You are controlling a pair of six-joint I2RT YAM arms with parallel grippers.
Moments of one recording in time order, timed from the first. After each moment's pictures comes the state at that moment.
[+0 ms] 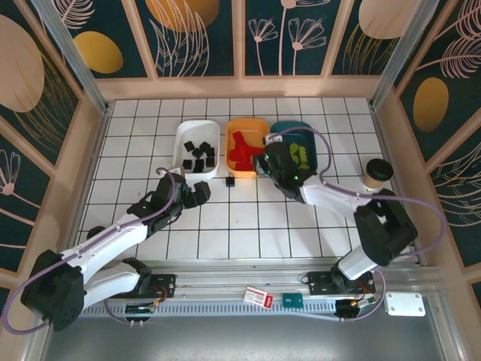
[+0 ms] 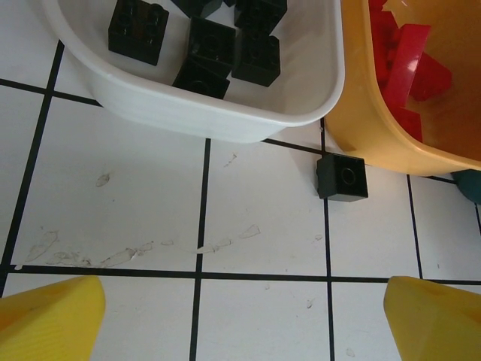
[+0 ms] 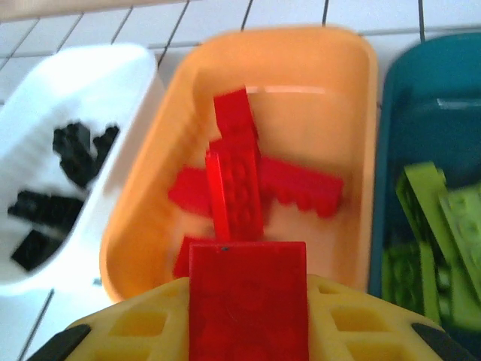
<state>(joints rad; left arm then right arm) -0.57 1.07 0.54 -0.20 -0.12 -0.74 0.66 1.59 0.96 0.07 0.21 0.40</state>
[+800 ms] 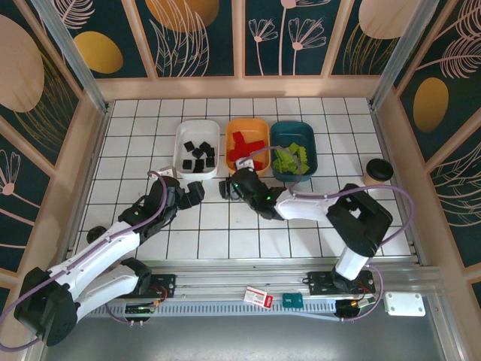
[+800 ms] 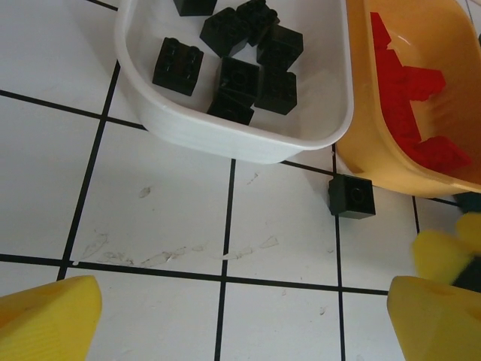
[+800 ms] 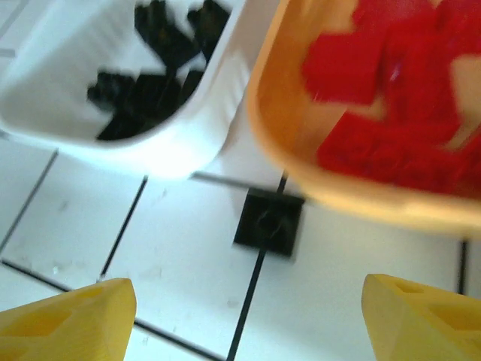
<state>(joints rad) -0.57 0.96 0.53 -0.27 -0.20 -0.74 0.96 1.72 0.90 0.14 0.30 0.56</state>
